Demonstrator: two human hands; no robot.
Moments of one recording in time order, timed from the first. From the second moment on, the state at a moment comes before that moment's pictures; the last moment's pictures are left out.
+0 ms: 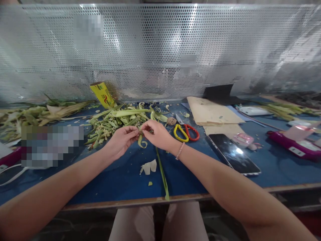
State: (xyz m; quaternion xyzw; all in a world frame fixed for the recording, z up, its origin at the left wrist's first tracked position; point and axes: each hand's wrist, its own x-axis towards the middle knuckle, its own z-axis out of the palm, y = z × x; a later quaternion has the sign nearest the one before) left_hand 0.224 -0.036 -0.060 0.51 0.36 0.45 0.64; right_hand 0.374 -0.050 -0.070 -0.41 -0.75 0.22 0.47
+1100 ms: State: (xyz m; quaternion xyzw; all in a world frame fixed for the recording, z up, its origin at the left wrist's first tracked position) left_hand 0.212 -0.027 -0.065 0.80 0.35 0.42 0.26; right_hand 0.371 -0.045 -0.074 -0.43 -0.75 0.26 0.44
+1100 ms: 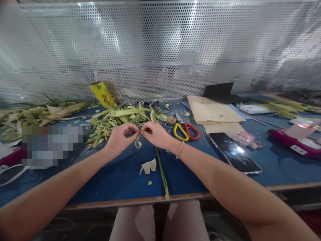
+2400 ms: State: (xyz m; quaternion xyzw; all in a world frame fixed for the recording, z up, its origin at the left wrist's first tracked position) left_hand 0.212 -0.027 -0.064 0.75 0.34 0.47 0.33; right_hand 0.382 -0.047 -0.069 -0.31 -0.84 -0.02 0.44
